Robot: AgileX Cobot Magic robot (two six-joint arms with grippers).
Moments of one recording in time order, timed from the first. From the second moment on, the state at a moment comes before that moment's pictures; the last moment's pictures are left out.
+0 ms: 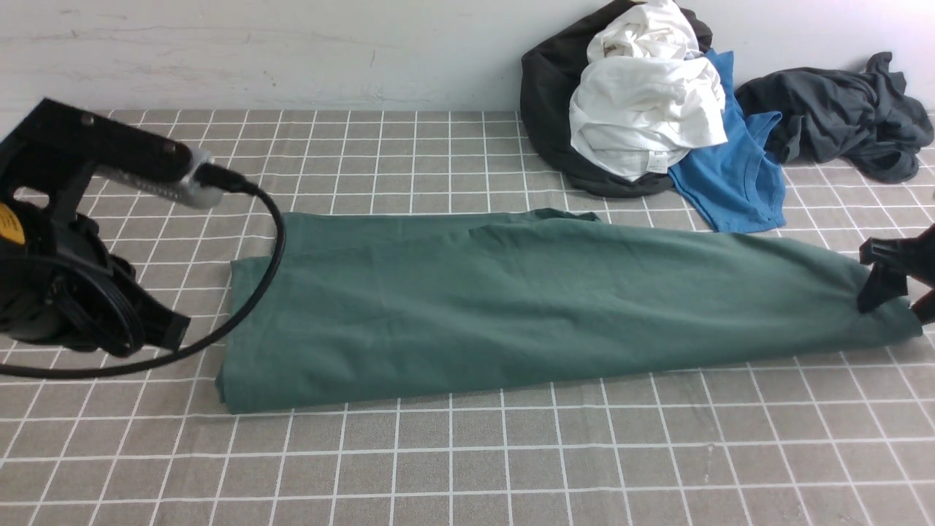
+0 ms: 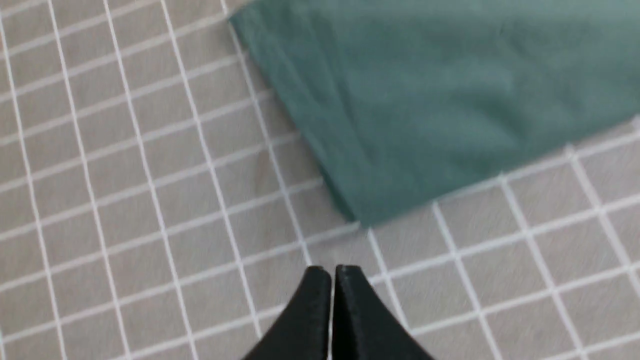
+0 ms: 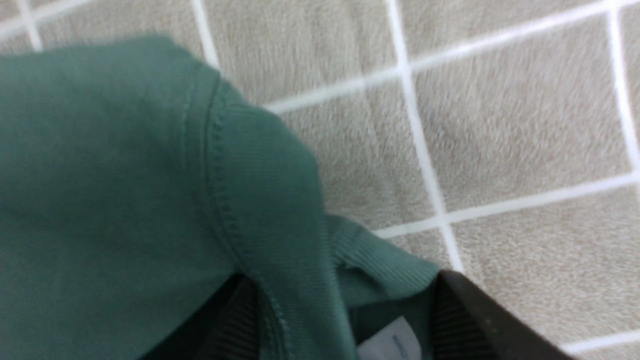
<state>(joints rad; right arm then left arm) -0.30 2.17 -1.59 0.24 0.94 -0.20 -0.19 1.17 -0.94 0.06 0.86 0.08</state>
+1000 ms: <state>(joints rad) 0.18 1.71 -1.59 0.21 0.86 -0.10 -0.19 1.10 -0.93 -0.02 0.94 -0.01</state>
